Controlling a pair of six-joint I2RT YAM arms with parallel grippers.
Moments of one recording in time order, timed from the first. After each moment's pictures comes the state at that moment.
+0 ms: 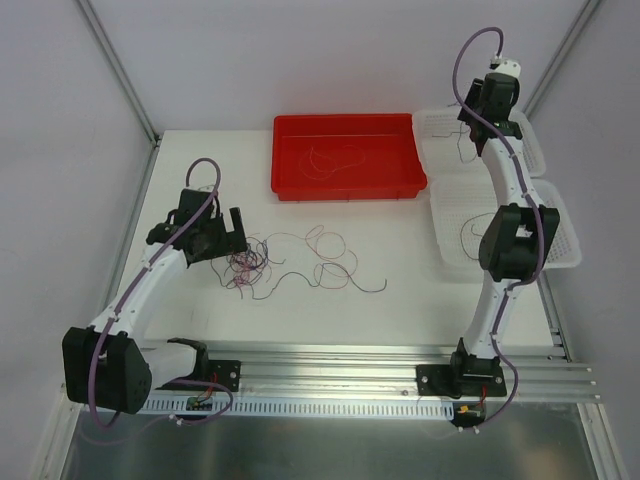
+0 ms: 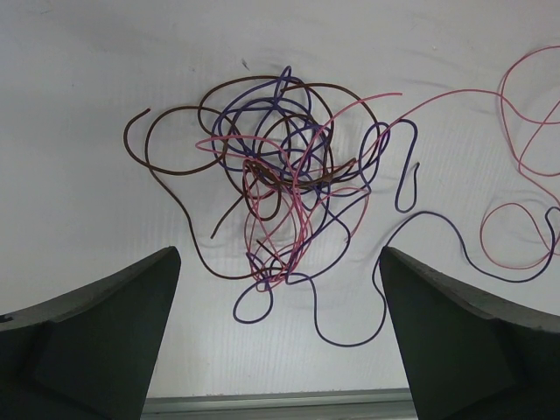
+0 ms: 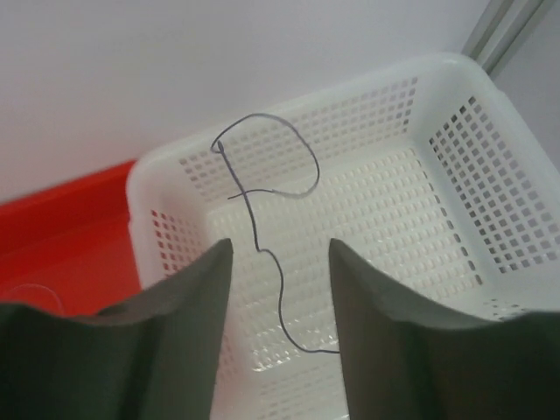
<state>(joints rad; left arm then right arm) -0.17 1.15 0.88 -0.68 -0.01 -0.38 -0.02 2.06 2.00 -0.26 0.21 0.16</state>
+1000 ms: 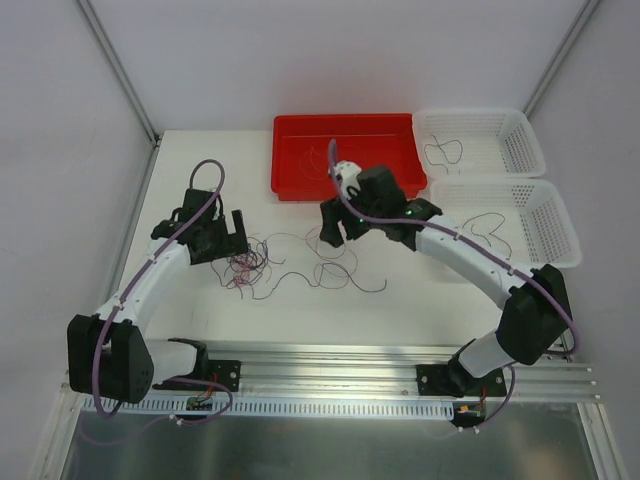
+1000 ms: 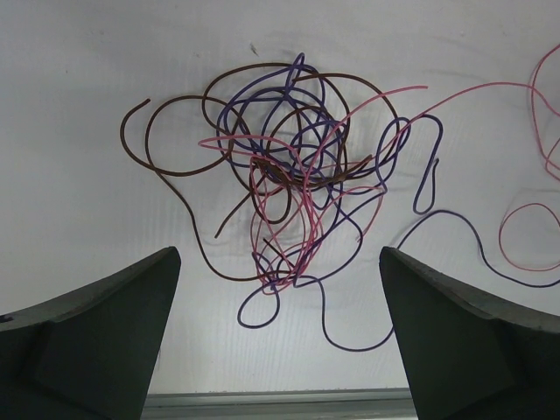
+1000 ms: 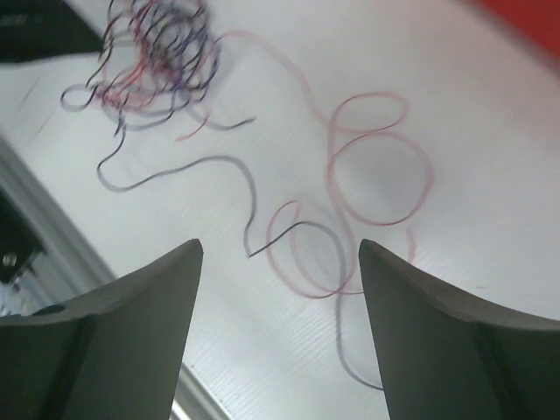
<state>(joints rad) -0.17 1.20 0.88 -0.68 -0.01 -0.38 0.67 1.51 1.28 -0.42 -0.21 0.12</state>
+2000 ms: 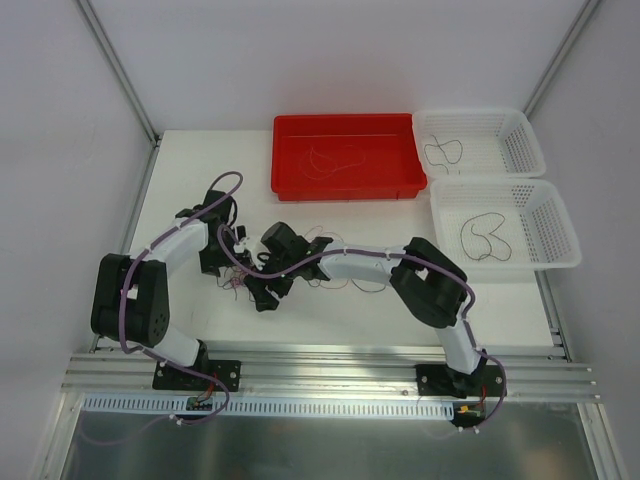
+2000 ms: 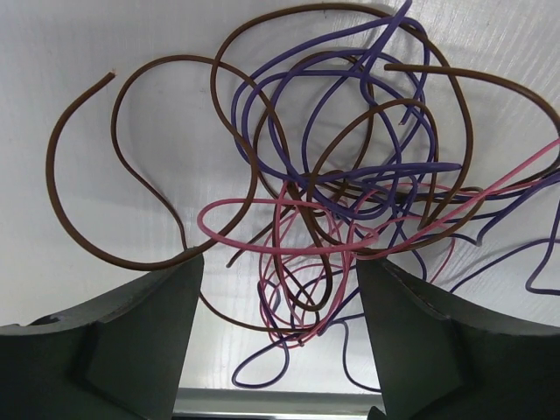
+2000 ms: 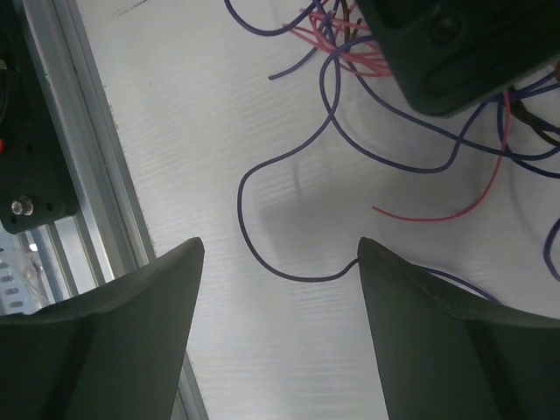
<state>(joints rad) -0.17 1.52 0.91 -0.70 -0.02 -0.38 1.08 2.06 1.46 -0.26 -0.39 0.04</state>
